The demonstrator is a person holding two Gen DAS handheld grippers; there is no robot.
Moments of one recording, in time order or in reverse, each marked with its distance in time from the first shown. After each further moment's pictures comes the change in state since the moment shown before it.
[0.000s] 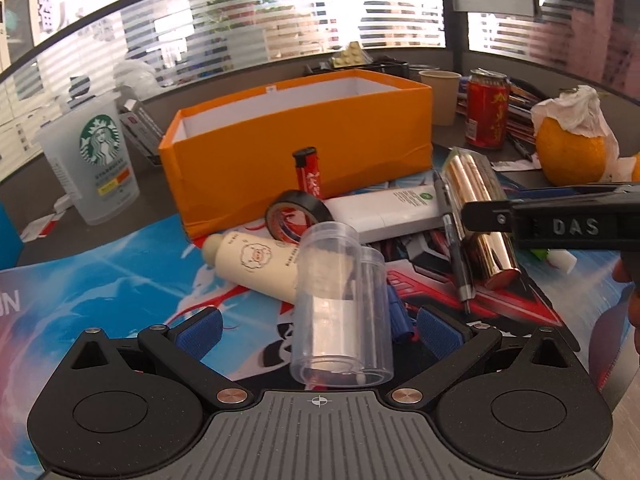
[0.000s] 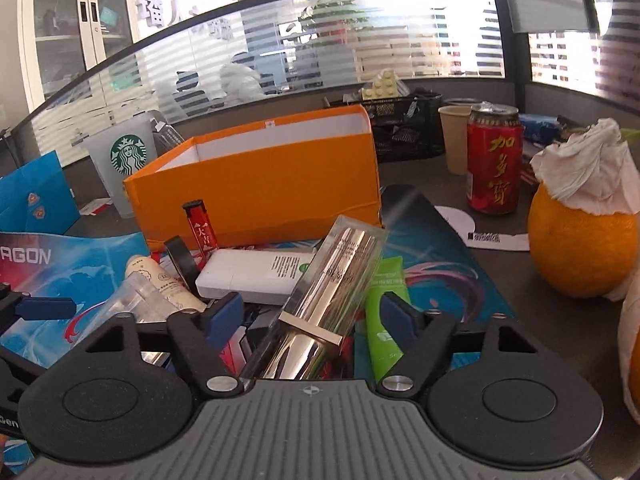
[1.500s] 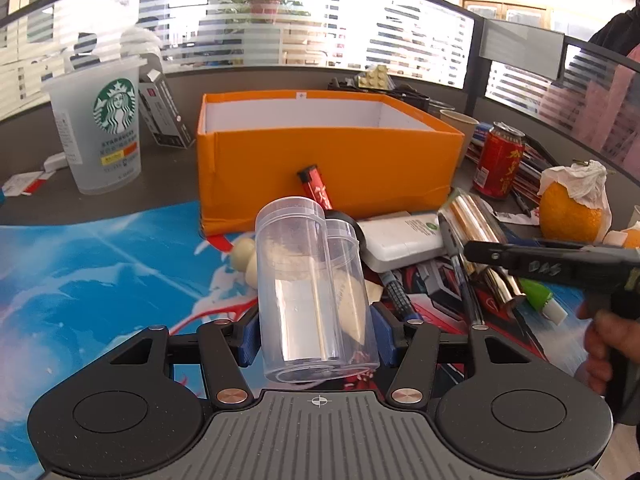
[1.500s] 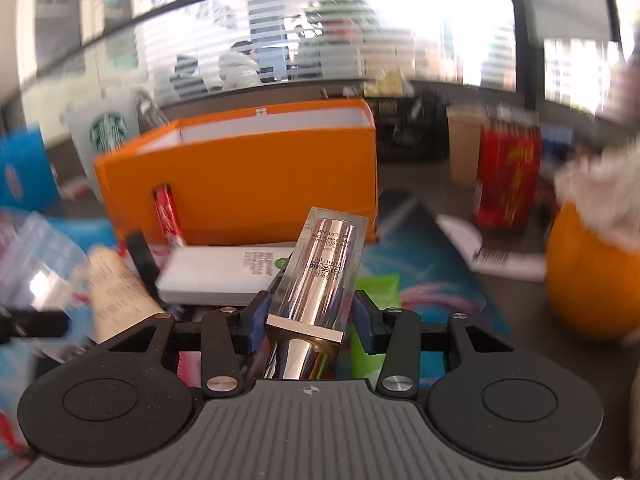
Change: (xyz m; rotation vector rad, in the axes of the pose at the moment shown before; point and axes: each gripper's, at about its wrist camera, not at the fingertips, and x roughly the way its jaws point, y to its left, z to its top) left arm 0.001 0.056 0.008 -0.171 -0.027 -0.104; right arm 0.037 -0.016 0.007 -0.019 0.017 0.000
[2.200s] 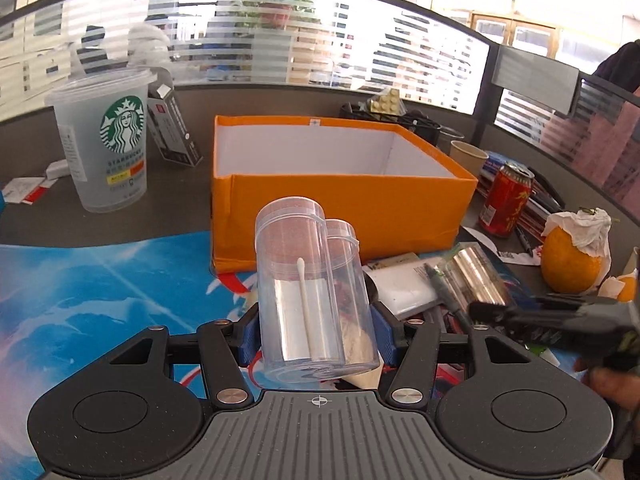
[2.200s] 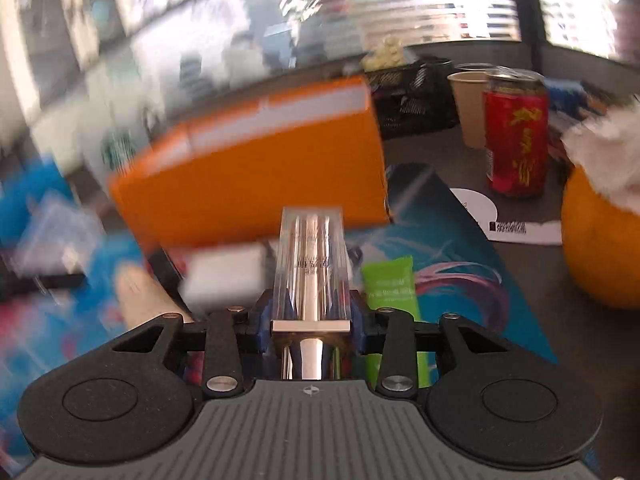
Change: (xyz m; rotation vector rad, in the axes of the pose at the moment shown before) left arm 0.000 0.016 0.034 -0.046 -0.016 -0.018; right arm 0.005 -0.003 0.008 0.002 0.098 0.042
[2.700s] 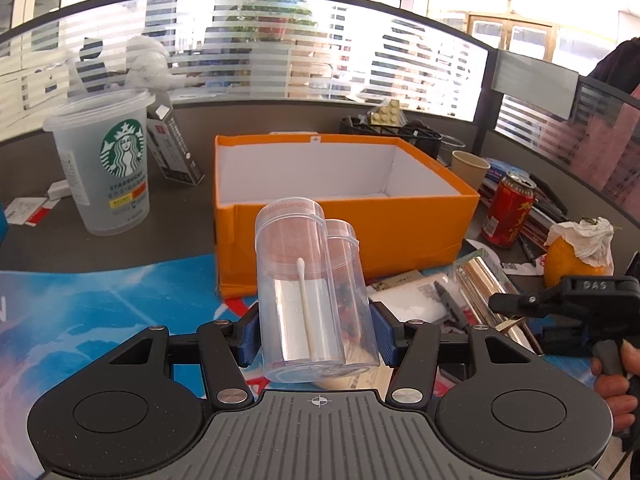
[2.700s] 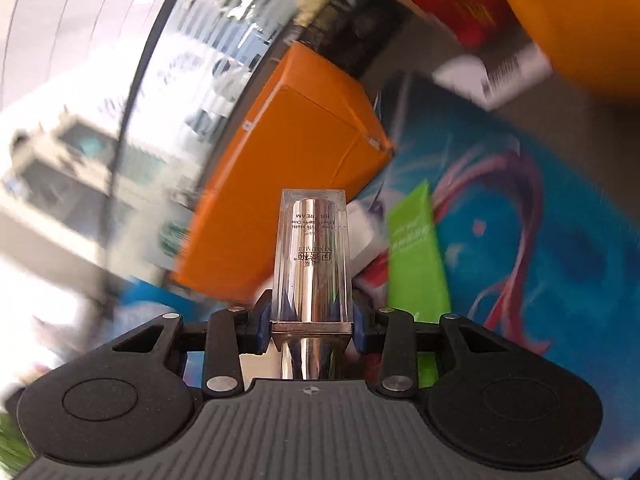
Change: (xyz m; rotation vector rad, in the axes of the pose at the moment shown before) left arm -0.002 0.000 0.017 0.027 -0.020 0.013; right arm 0.010 -0.091 -0.017 0.749 0.071 0.465
